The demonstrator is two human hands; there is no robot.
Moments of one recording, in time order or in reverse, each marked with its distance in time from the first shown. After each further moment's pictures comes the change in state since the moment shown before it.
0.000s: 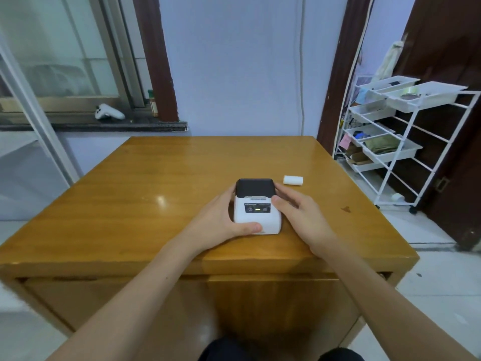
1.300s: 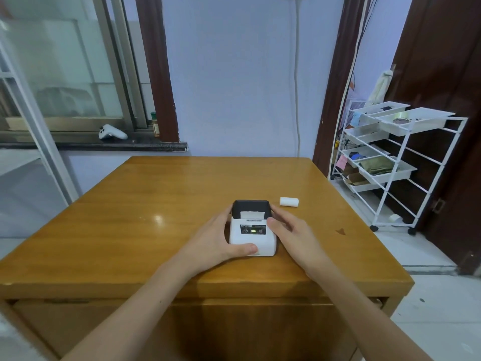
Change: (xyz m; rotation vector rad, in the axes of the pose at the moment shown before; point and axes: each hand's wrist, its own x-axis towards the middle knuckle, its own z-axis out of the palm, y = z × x) left_hand 0.001 -0.002 0.002 0.012 0.004 -0.003; right_hand -0.002 -0.001 0.000 -0.012 -0.038 -0.010
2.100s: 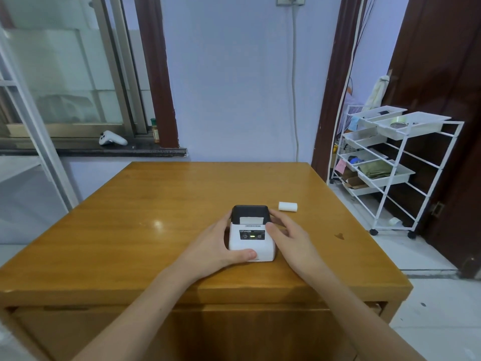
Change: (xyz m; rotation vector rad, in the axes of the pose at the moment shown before) left_hand -0.001 -0.001 0.000 -0.009 -0.025 -0.021; right_hand -0.002 -0.005 0.005 0.000 0.033 0.008
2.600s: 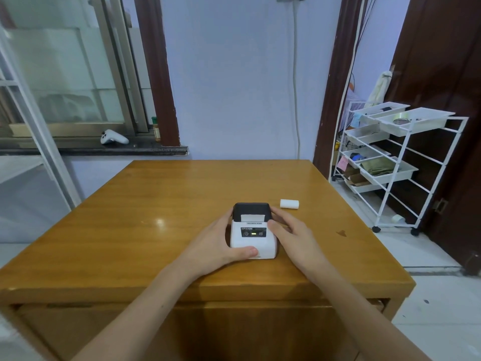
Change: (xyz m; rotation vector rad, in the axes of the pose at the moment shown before) left_hand -0.001 0.005 -0.001 0.006 0.003 -0.011; right_hand 0.003 0.005 -0.002 0.010 0.010 -0.006
